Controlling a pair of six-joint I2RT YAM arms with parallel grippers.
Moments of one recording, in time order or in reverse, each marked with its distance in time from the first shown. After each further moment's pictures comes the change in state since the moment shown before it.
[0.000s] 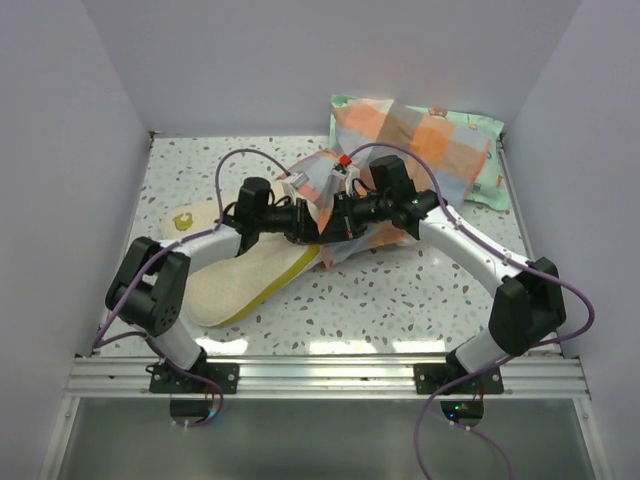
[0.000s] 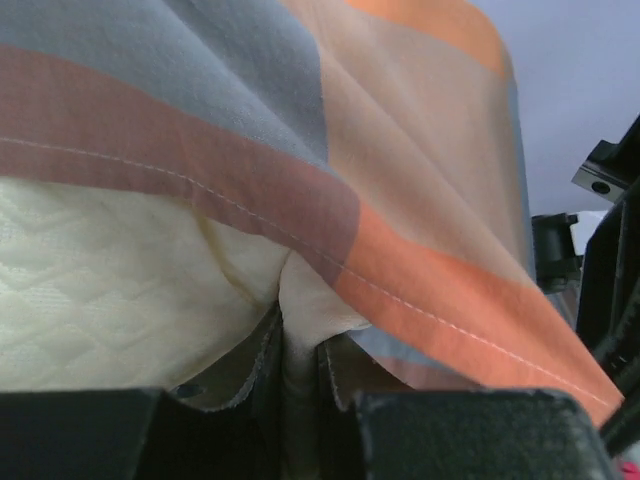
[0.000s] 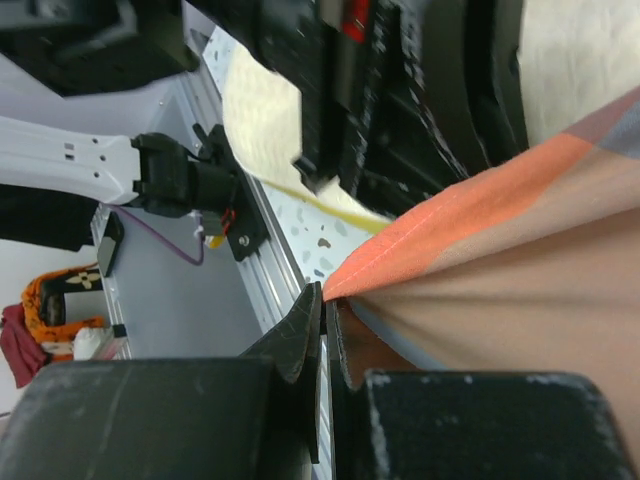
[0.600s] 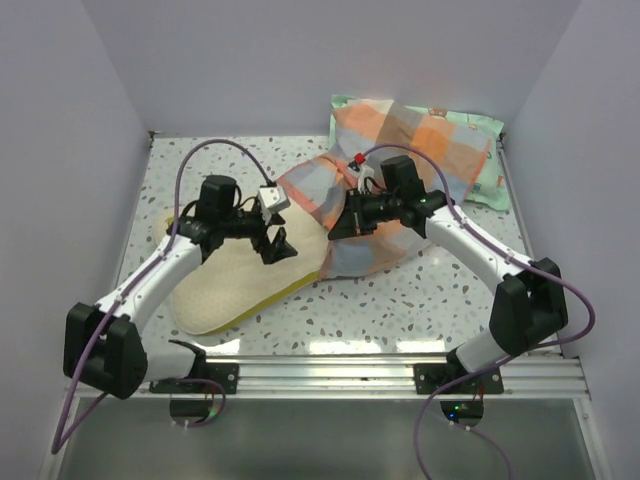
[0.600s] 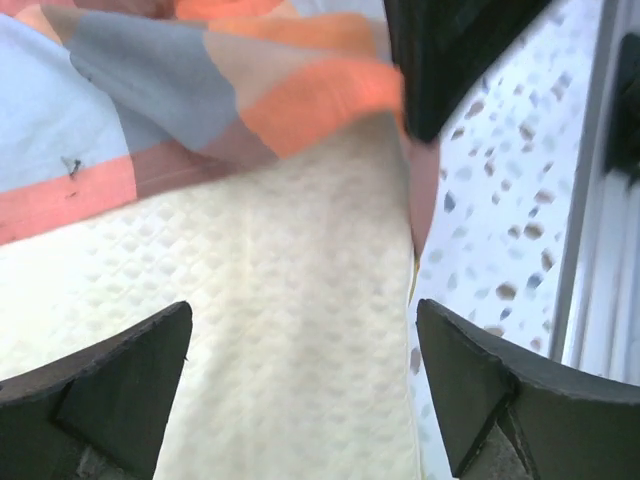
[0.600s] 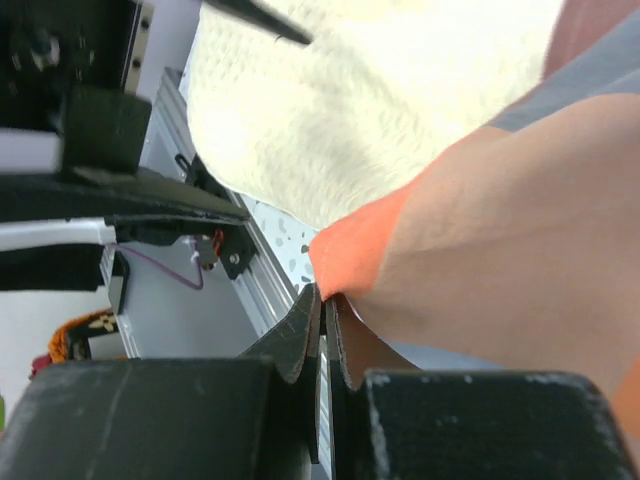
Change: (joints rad) left arm 0.103 -0.325 0.037 -0.527 -0.019 0.731; right arm -0.054 -0.007 -0.042 0.014 0.042 0.067
